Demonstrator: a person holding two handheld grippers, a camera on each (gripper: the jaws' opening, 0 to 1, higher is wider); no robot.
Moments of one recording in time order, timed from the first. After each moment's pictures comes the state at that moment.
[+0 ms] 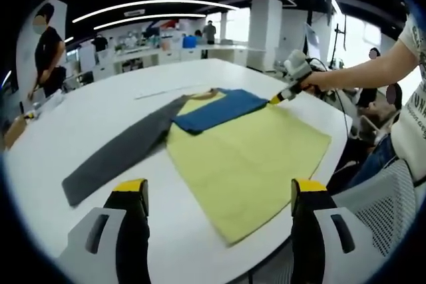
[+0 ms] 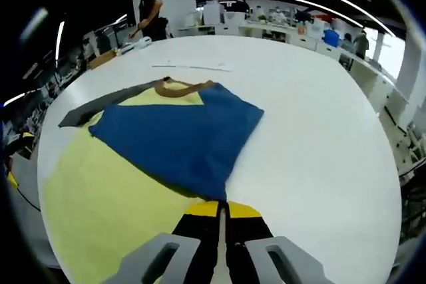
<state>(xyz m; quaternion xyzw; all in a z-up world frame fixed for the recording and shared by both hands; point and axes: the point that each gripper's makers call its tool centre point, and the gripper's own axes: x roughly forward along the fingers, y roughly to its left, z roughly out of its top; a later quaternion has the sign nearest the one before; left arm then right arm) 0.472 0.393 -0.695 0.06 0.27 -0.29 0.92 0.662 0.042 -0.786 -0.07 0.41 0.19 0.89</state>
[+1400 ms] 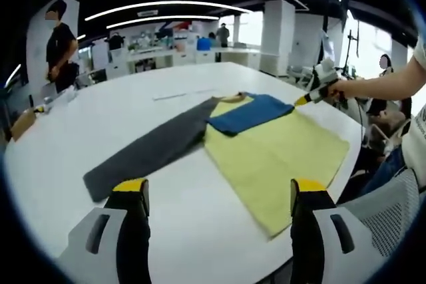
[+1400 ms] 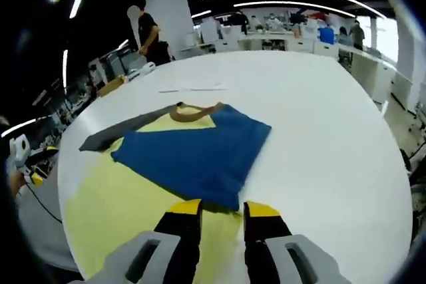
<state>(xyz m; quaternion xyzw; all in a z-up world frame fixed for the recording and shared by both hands) 0.503 0.431 -0.686 0.04 0.26 -0.24 0.93 0.655 0.036 -0.745 0.04 0.35 0.25 0.90</state>
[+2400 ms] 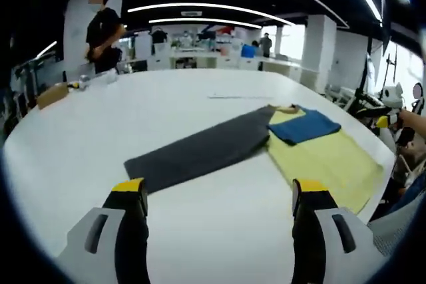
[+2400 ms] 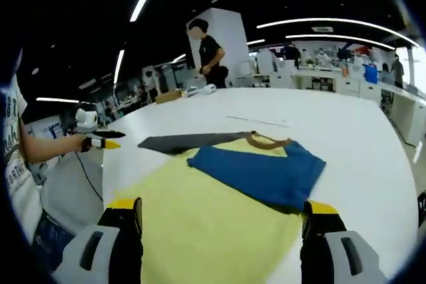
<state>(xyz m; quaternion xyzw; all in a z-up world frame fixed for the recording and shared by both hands) 0.543 0.528 -0.707 -0.01 0.25 -0.11 0.96 0.559 0.094 -0.679 0.00 0.25 0.38 0.89</state>
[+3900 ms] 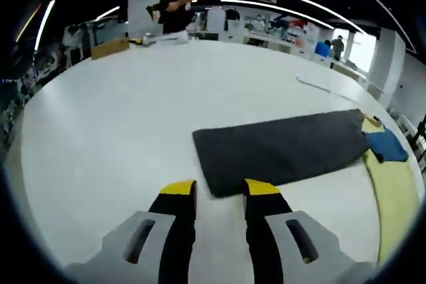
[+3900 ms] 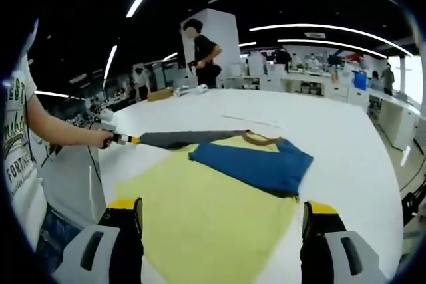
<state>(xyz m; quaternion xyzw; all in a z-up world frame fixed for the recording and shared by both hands) 0.577 0.618 -0.771 -0.06 0.31 0.10 0.94 0.536 0.072 -0.677 -0.02 0.25 0.34 0.91</state>
